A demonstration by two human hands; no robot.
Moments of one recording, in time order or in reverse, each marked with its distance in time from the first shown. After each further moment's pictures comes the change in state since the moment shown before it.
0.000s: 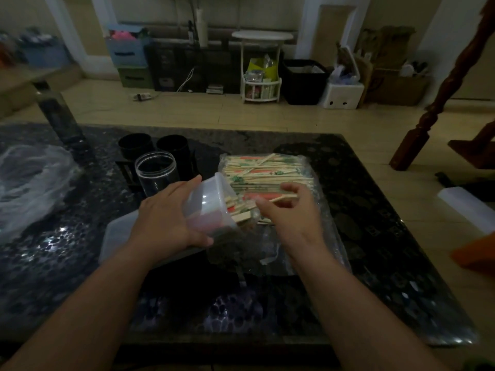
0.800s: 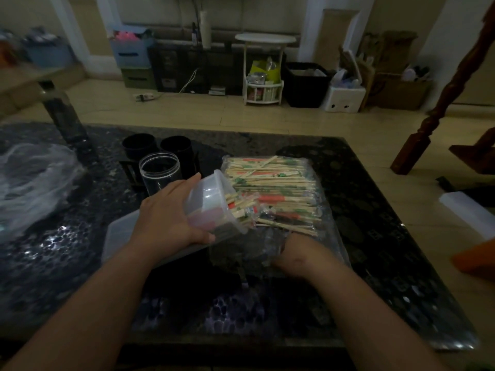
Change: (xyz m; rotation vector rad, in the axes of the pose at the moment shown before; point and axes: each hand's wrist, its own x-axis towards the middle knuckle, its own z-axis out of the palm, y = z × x) left_hand 0.002 -0.003 -0.001 -0.032 0.023 -0.034; right_hand 0.015 0.037 -0.022 -1.275 -0.557 0.226
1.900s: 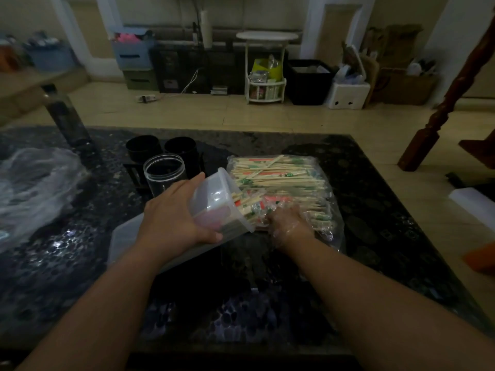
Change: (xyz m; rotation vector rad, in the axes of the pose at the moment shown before) left_hand 0.009 -0.006 0.000 -0.044 0.003 -0.026; right_hand 0.062 -0.026 -0.006 -0.060 0.267 -0.130
